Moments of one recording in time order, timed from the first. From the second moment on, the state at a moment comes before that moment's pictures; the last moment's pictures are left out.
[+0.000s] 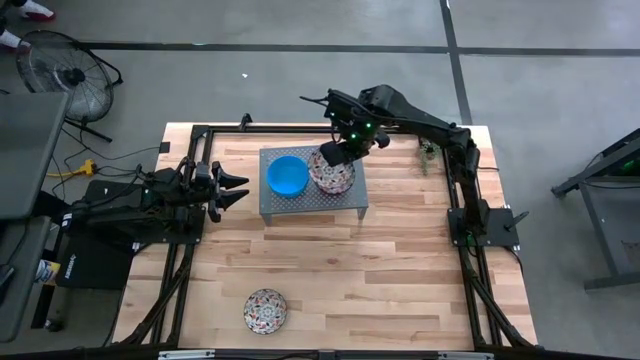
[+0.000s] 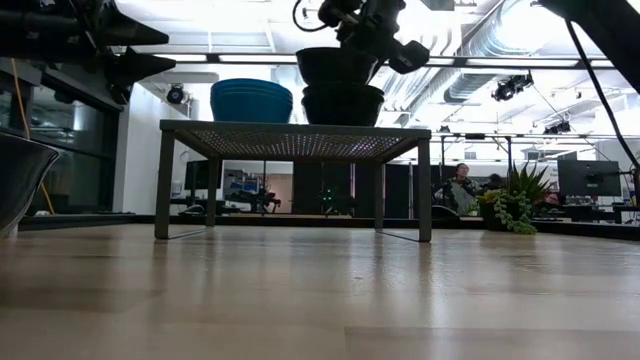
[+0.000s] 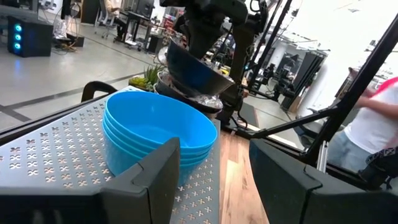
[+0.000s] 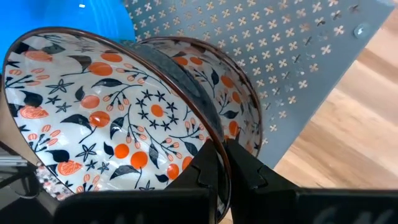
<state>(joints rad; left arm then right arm) 0.15 0.13 0.24 -0.06 -0.03 -0.35 -0.36 2.04 2.31 -1.57 -0.22 0.73</state>
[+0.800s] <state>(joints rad) 0.15 0.13 0.24 -0.05 -0.06 -0.36 -0.35 2.02 2.15 -1.56 -0.21 0.77</state>
